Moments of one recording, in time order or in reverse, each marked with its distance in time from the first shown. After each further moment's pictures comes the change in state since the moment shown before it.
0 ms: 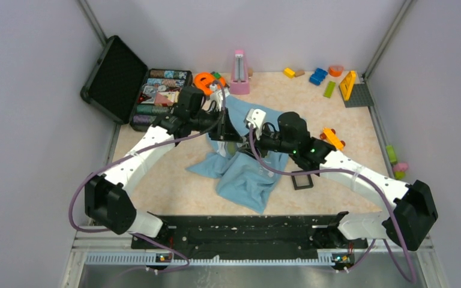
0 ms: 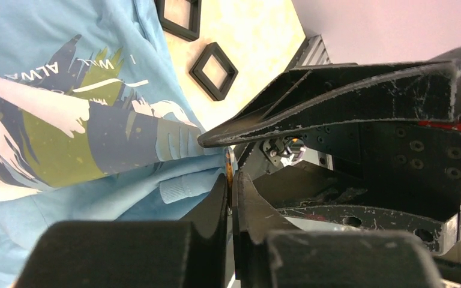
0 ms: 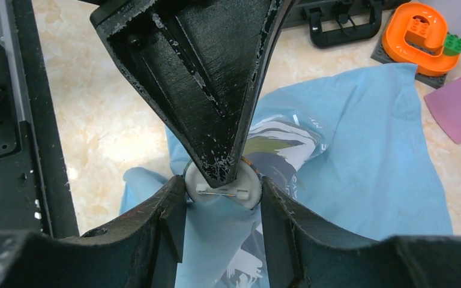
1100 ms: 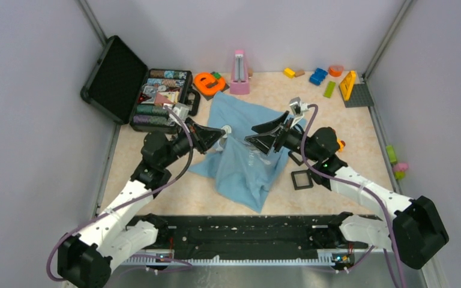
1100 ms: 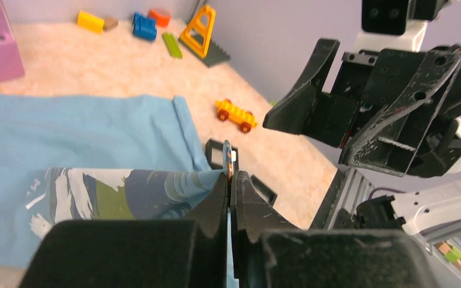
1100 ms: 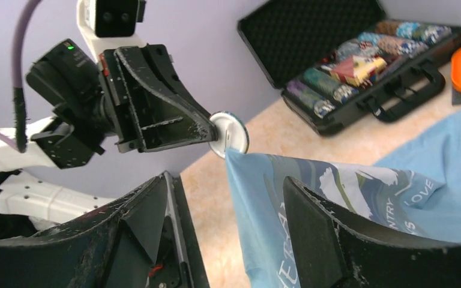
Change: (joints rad) left arm 0.021 -0.525 -0.625 0.800 -0.330 -0.076; right arm -0.177 -0.142 -0.344 0.744 -0.132 0.851
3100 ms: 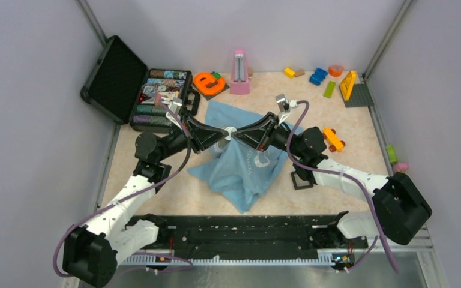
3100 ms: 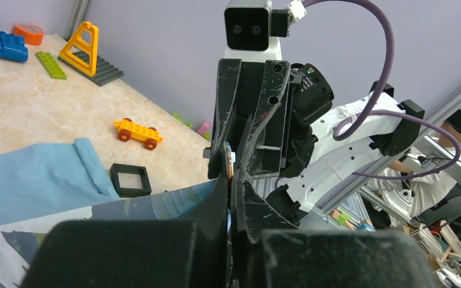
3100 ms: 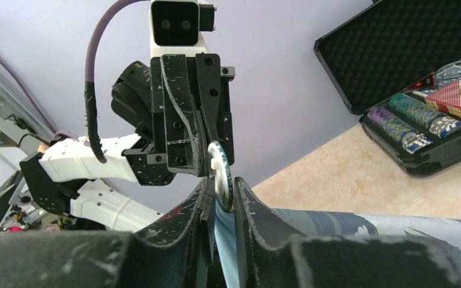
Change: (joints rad) left arm 0.079 0.067 -0.018 0.426 0.335 -0.358; right arm 0.110 0.204 0.070 0.370 -0.042 0.198
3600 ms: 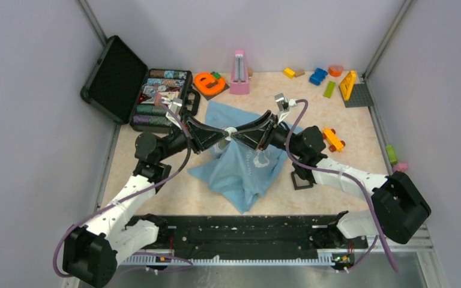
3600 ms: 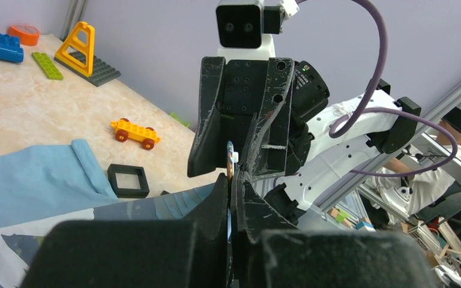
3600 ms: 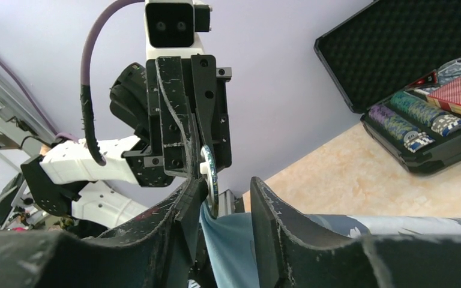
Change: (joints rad) left arm 0.001 0.000 0.000 0.002 0.007 0.001; right arm 0.000 0.012 0.011 -0.001 -0.003 0.017
